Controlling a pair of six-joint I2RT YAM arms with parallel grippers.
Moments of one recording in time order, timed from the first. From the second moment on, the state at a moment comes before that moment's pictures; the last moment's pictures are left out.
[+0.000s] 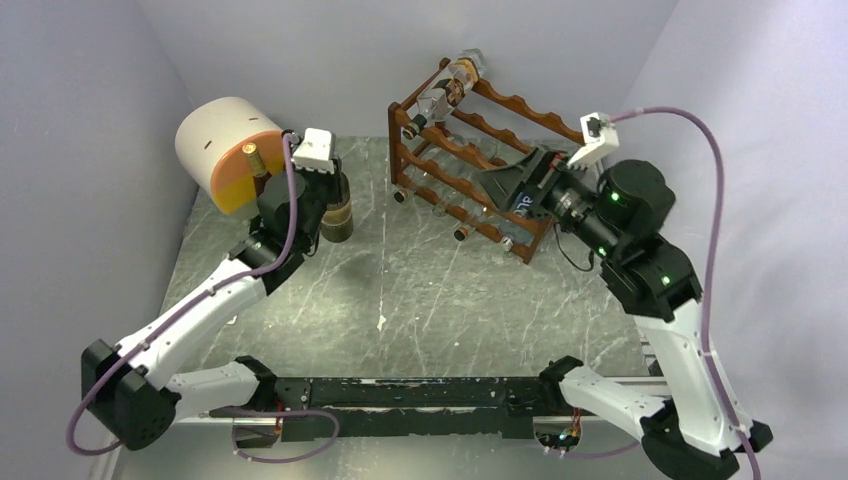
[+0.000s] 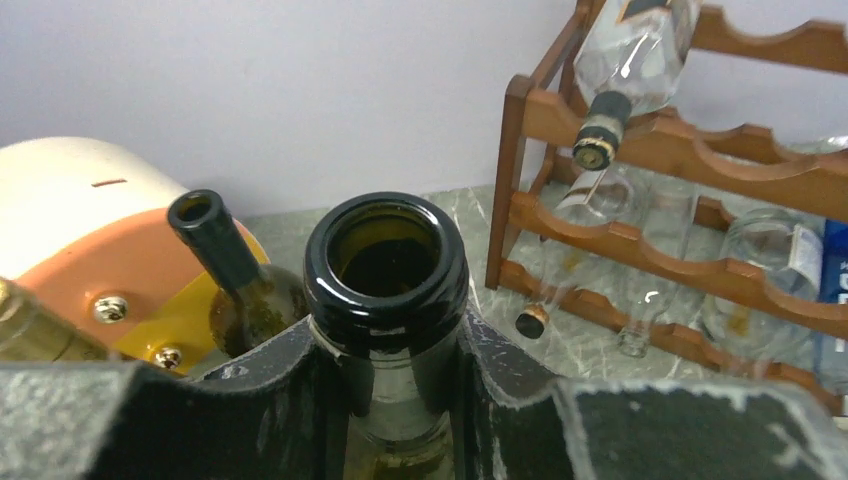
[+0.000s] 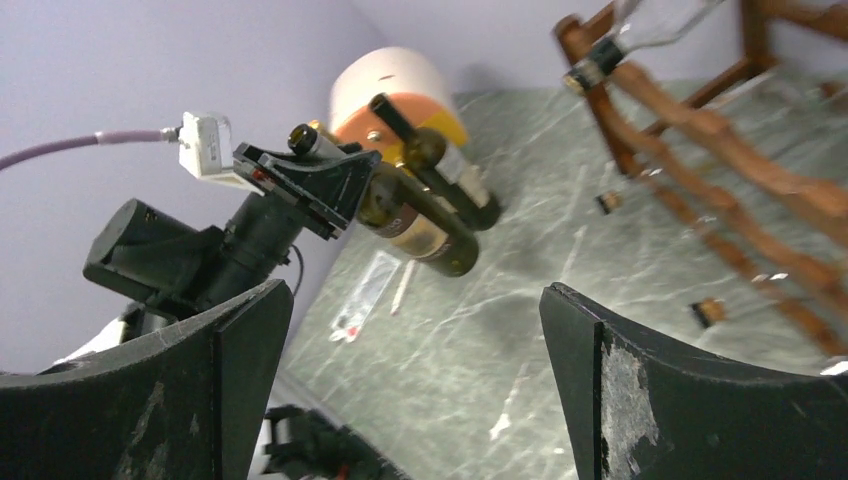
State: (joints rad) left arm -0.63 1.10 0.97 0.18 -0.48 0.04; right arm 0.53 0.97 1.50 -0.60 -0.12 0.59
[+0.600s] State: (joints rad) left arm -0.42 1.33 1.02 0.25 -0.31 -0.03; right arm 0.53 0.85 1.47 -0.71 0.15 0.36
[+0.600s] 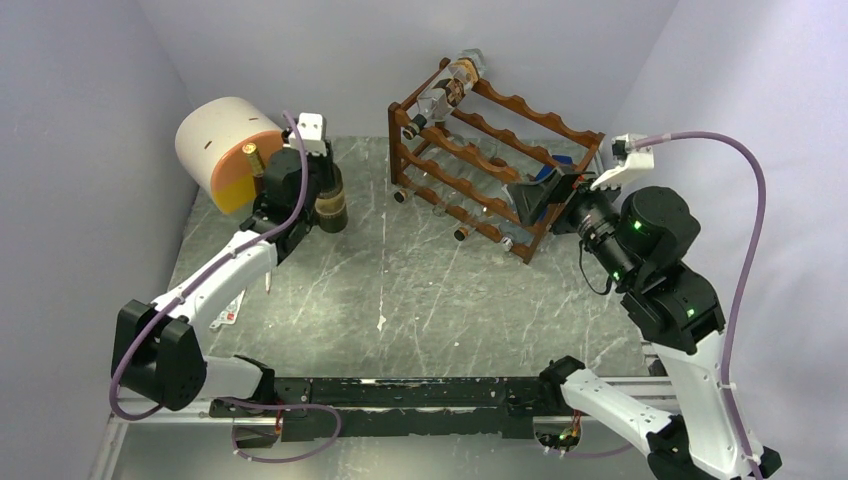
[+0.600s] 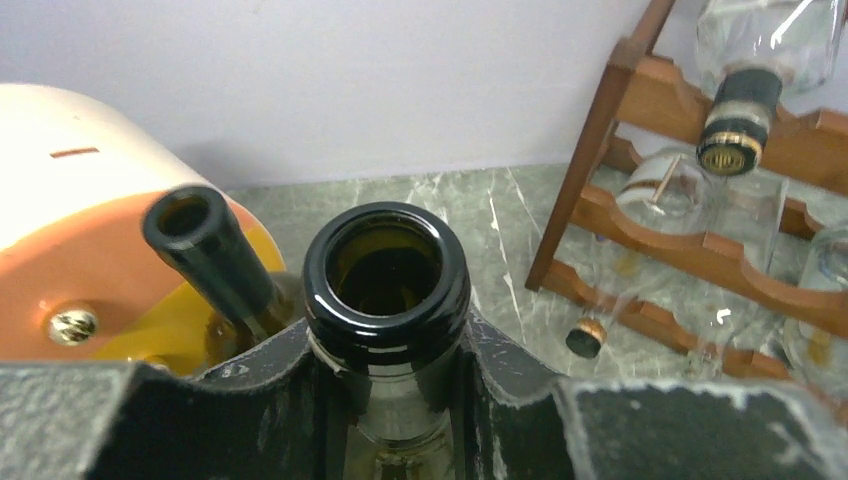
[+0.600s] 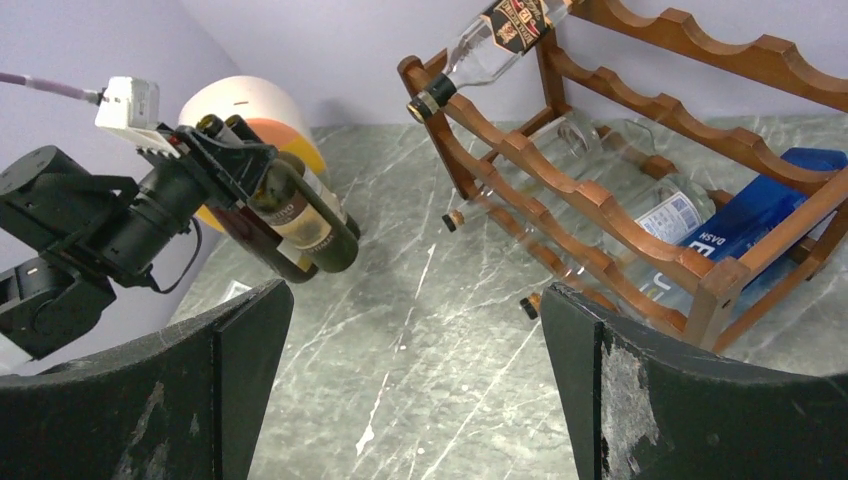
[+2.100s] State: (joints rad) left arm -0.31 1.12 0.84 0.38 -0.24 -0.06; right arm 0.53 0.93 1.35 -0.70 -0.01 0.48
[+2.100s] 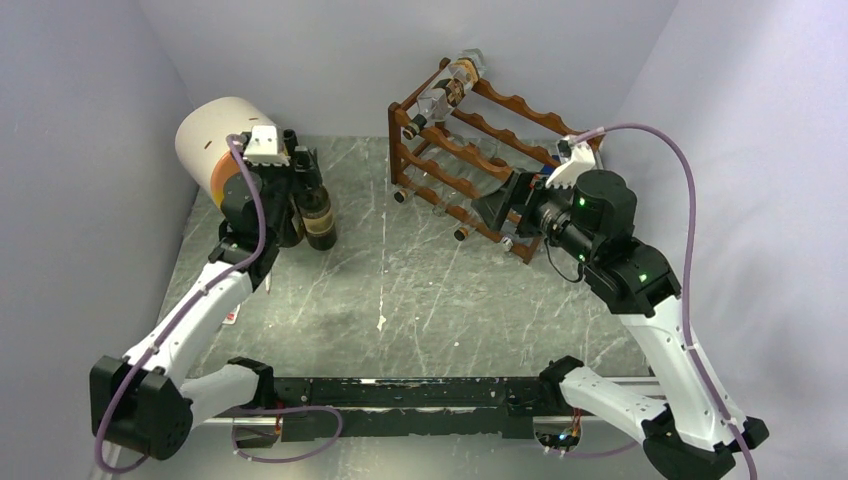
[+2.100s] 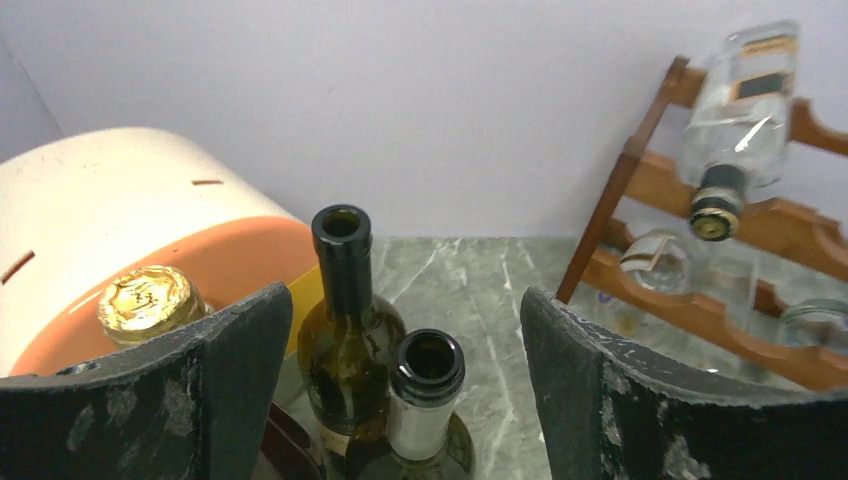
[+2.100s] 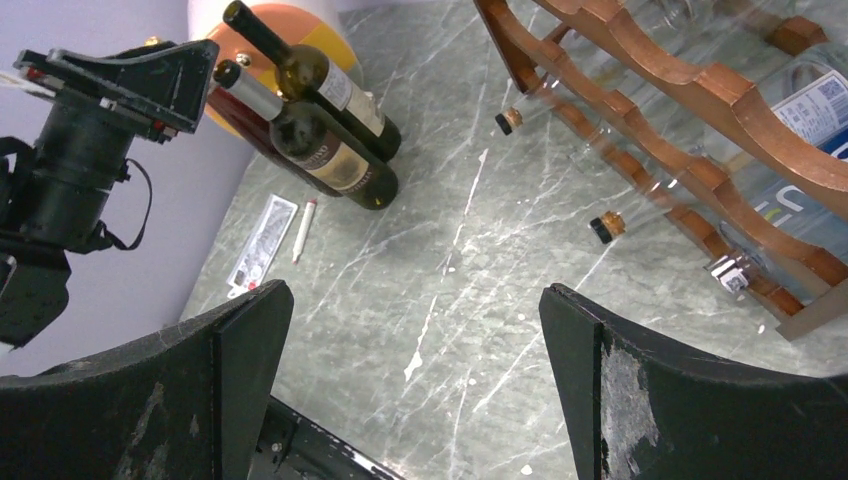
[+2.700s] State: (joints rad) left arm -0.53 0.81 0.84 0.34 -0.20 0.16; right arm 0.53 0.94 1.46 -0.74 0.05 0.47
